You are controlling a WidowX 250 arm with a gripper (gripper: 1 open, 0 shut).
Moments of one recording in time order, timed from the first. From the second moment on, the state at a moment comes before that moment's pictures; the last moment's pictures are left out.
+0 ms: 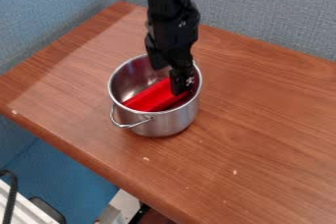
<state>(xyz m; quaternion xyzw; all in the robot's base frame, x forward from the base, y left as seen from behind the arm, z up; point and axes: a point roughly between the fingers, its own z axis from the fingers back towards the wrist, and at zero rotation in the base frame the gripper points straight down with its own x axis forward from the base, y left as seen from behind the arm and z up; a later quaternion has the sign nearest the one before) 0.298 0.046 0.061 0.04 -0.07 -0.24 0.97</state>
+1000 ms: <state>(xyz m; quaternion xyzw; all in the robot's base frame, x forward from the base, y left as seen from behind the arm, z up) 0.314 0.072 0.053 0.05 -0.11 -0.18 0.98</state>
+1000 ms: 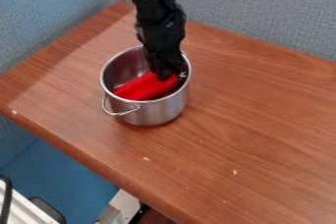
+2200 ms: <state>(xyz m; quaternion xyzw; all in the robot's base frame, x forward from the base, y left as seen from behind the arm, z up) 0.300 0.065 0.080 0.05 -0.13 -0.14 0.98</state>
